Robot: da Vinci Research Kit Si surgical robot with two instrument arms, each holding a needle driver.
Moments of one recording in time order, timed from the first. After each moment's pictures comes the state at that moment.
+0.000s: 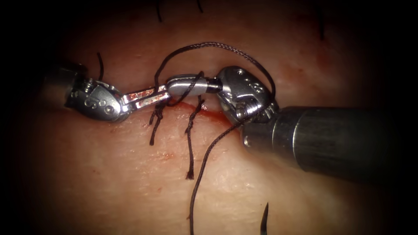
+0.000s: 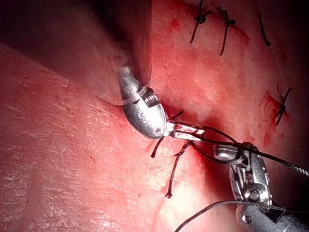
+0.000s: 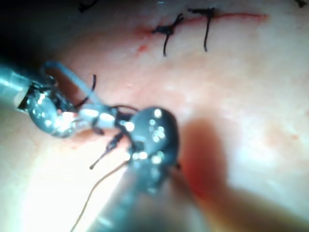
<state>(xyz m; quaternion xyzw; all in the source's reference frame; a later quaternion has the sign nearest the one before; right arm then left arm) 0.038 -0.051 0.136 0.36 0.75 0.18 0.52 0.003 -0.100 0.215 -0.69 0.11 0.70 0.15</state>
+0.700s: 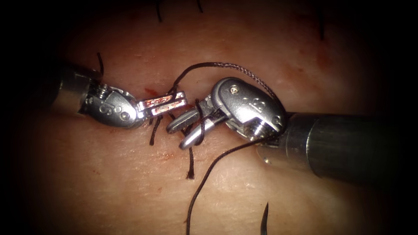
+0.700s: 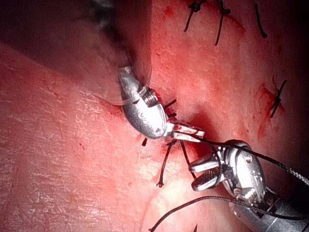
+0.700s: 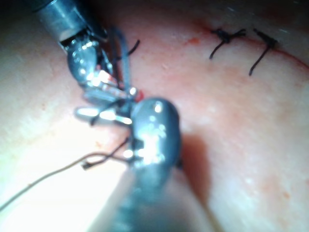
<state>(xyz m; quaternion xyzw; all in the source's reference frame) 0.040 -0.052 0.134 0.43 0.68 -0.16 0.58 0.000 -0.101 0.215 -0.69 0.09 0.70 0.13</state>
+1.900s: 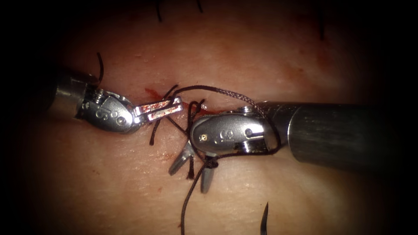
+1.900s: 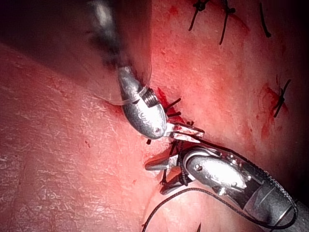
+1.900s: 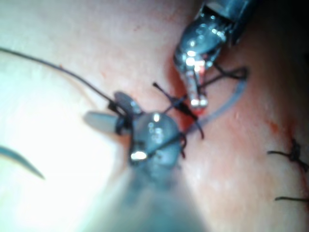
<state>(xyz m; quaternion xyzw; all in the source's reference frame) 0.042 -0.059 0.139 0.40 0.41 -0.39 0.72 0.000 -0.102 0.215 -0.69 0.08 0.70 0.13</state>
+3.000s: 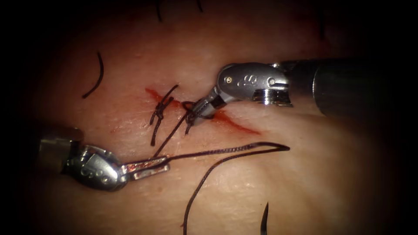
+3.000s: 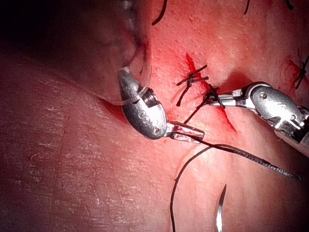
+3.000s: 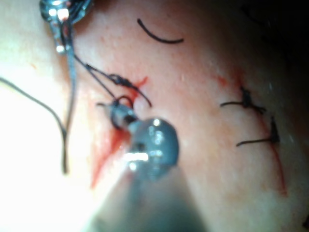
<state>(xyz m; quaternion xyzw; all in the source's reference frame) 0.037 -0.049 0.142 0.32 0.49 -0.14 0.80 0.001 -0.112 0.211 -0.70 0.06 0.70 0.13</state>
